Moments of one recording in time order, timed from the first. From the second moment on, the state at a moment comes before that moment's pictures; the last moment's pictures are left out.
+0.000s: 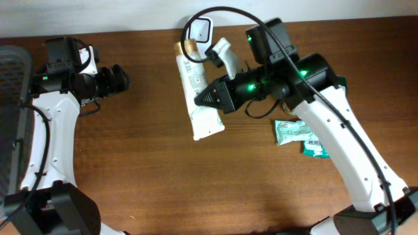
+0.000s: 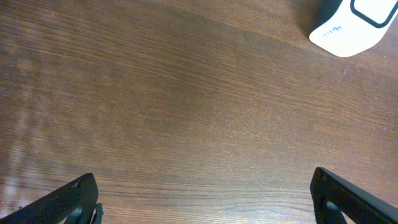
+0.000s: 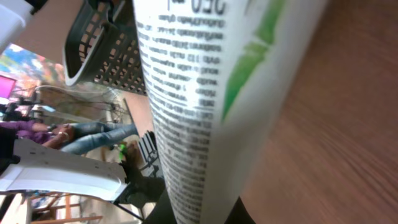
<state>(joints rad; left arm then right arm) 0.14 1.73 1.57 -0.89 0.20 -0.16 0.43 1.66 1.83 -1.07 -0.83 0.08</state>
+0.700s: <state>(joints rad) 0.14 1.73 1.57 -0.89 0.20 -0.16 0.44 2.61 2.43 -0.31 0.58 -0.74</state>
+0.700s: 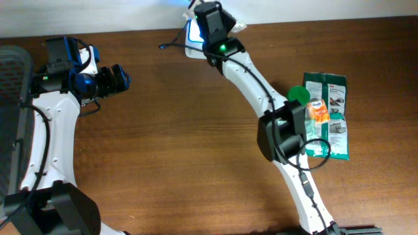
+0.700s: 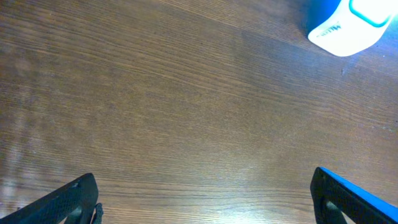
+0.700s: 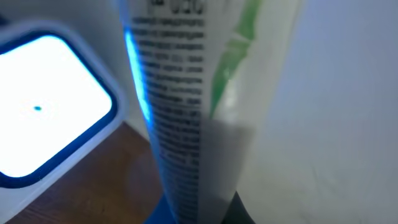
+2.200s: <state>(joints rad) 0.14 1.73 1.57 -0.89 0.20 -0.16 0.44 2.14 2.43 -1.33 -0.03 -0.12</state>
